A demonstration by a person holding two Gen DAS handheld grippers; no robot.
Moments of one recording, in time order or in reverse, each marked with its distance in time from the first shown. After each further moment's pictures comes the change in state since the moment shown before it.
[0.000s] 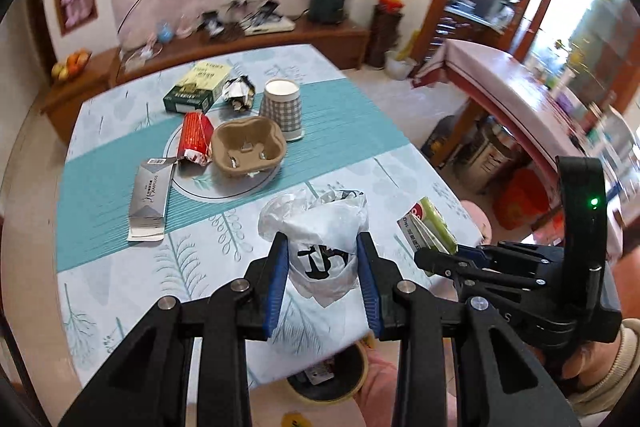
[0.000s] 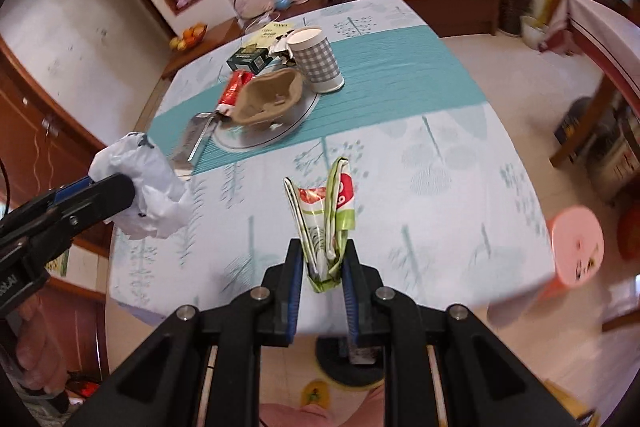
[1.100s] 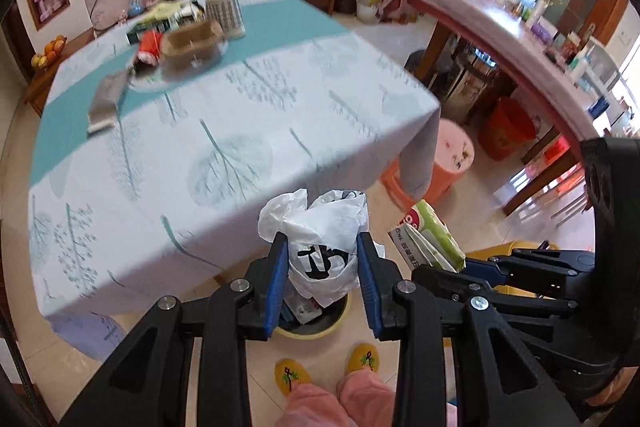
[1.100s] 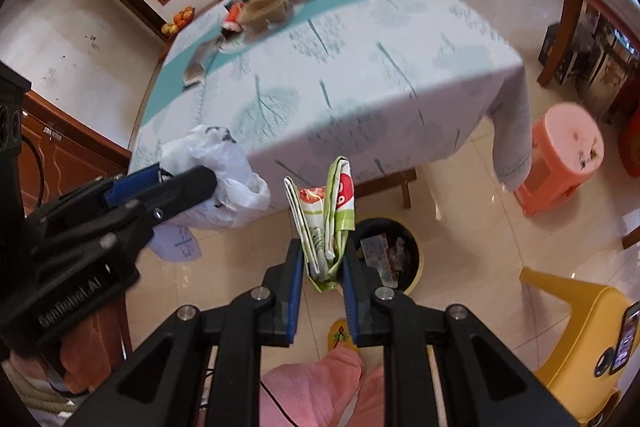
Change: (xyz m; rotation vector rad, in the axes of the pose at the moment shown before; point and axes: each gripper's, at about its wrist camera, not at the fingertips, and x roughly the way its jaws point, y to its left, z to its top) left arm 0.012 -0.082 -0.148 0.084 0.170 -0.011; right arm -0.017 -0.026 -0.161 0.120 0.134 0.043
